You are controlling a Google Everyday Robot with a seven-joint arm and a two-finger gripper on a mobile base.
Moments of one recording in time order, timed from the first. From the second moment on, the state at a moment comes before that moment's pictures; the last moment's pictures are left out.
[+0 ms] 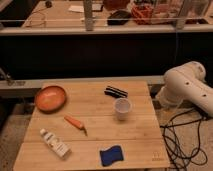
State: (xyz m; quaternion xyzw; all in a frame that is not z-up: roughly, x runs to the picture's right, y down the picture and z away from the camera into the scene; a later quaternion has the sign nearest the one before) arm 0.285 0.106 0.684 -0.28 0.02 0.02 0.96
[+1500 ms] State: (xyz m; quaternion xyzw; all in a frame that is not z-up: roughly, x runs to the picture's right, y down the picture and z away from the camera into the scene) arm 0.275 0.106 0.694 -0.27 0.01 0.00 0.96
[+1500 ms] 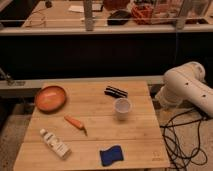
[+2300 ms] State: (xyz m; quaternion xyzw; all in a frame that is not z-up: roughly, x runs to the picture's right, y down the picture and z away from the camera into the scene) arm 0.167 0.116 0.791 -0.23 -0.08 -0.16 0.96
